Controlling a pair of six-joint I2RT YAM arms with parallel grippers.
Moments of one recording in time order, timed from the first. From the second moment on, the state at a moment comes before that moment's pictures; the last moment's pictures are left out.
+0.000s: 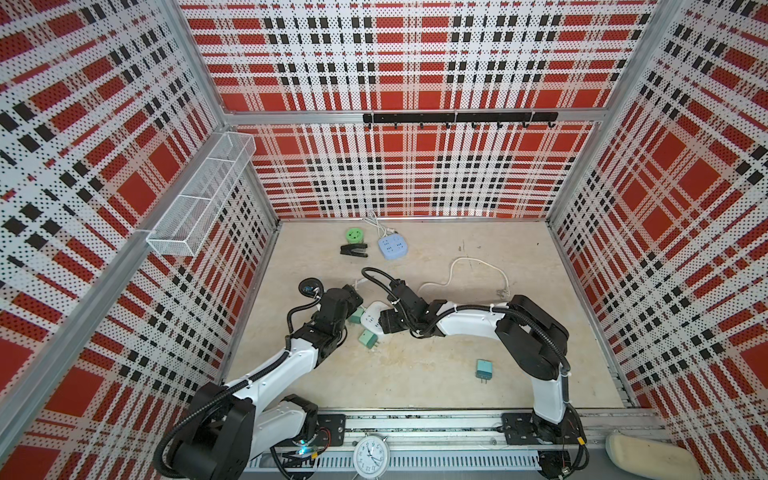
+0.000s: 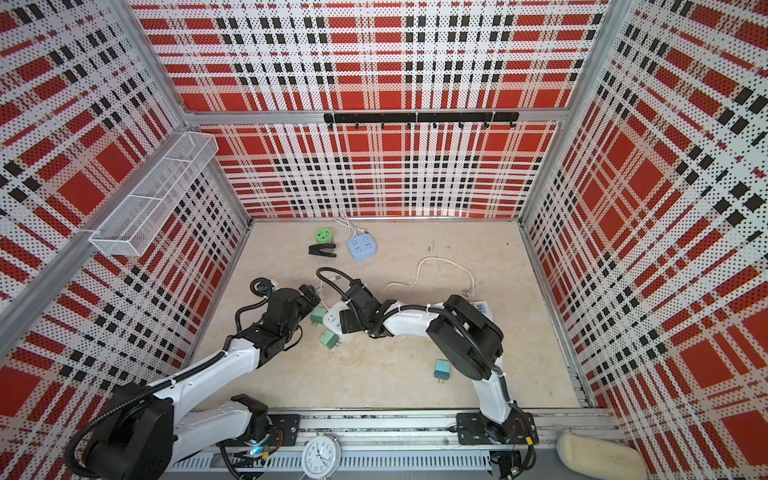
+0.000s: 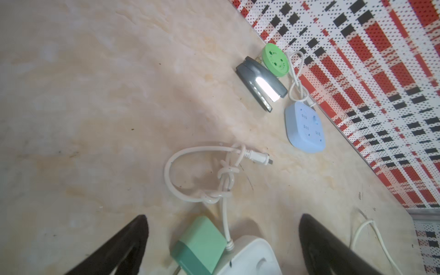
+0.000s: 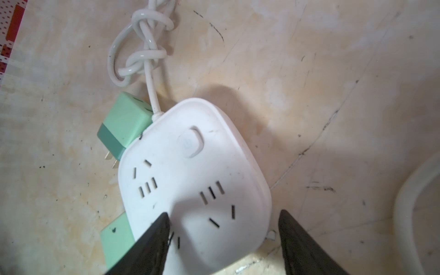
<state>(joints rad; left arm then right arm) -0.38 1.13 0.49 0.01 -0.41 -0.95 0.96 1.98 1.23 -0.13 0.08 0.60</state>
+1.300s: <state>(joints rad) -0.20 0.61 0.31 -0.22 -0.65 -1.15 0.94 2.43 1.97 -0.46 0.24 0.48</state>
